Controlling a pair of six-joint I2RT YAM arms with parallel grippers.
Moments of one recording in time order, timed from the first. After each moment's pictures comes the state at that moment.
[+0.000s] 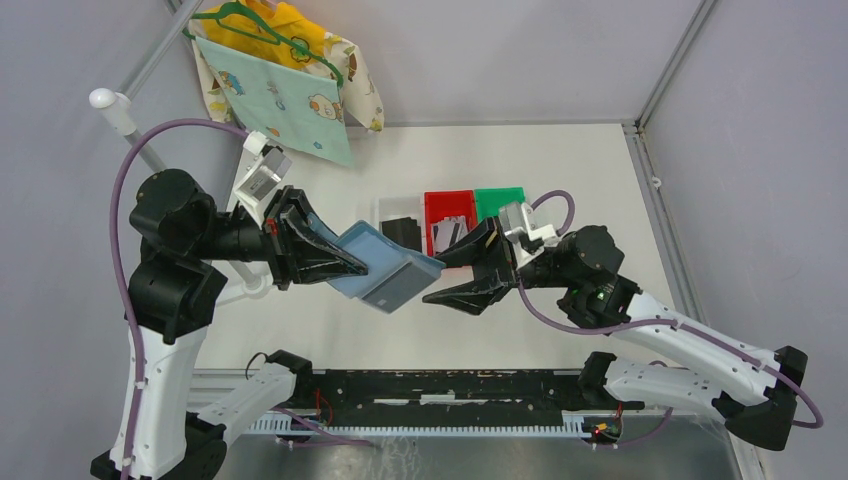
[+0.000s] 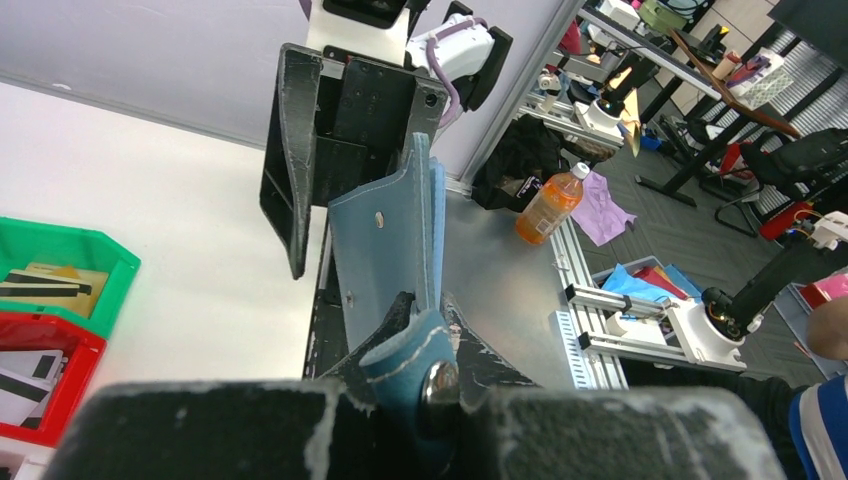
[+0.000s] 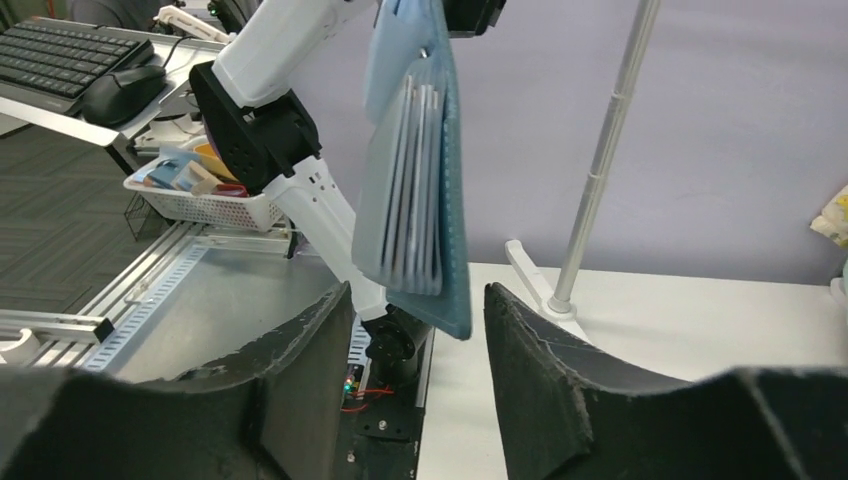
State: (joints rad) left arm -0.35 0.91 1.57 -0.60 1.26 -0.42; right arm 1.00 0.94 0.92 0.37 -0.64 0.21
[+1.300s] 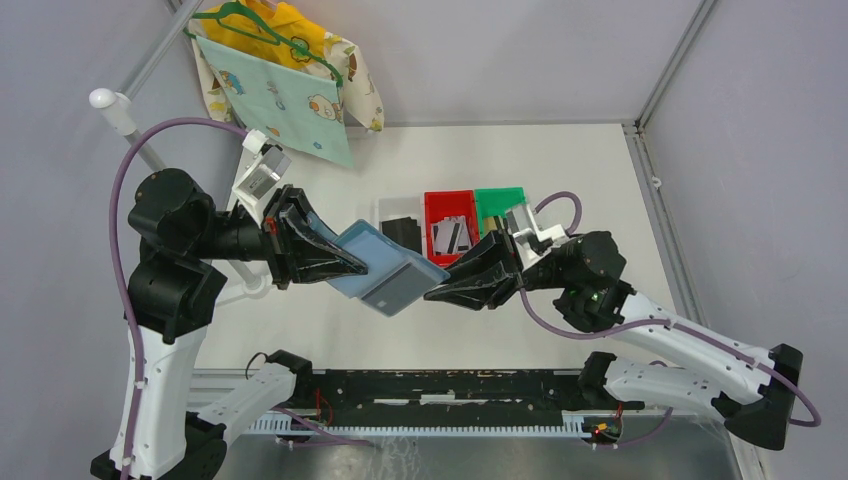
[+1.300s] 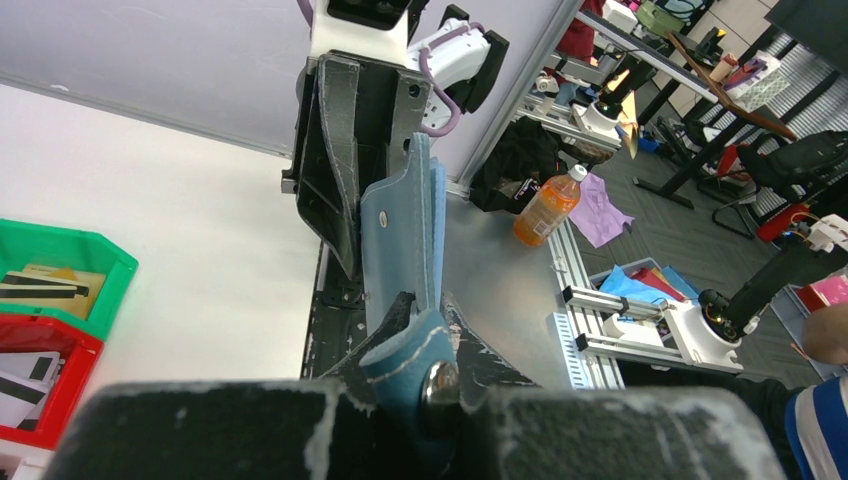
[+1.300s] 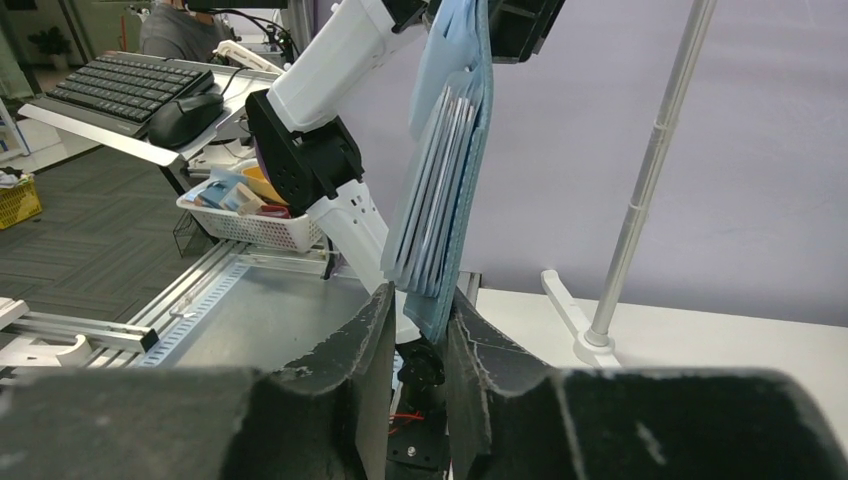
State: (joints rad) left arm -0.35 0.91 1.57 -0.59 1.26 -0.43; right arm 1.00 0.95 0.87 0.54 -0.71 0.31
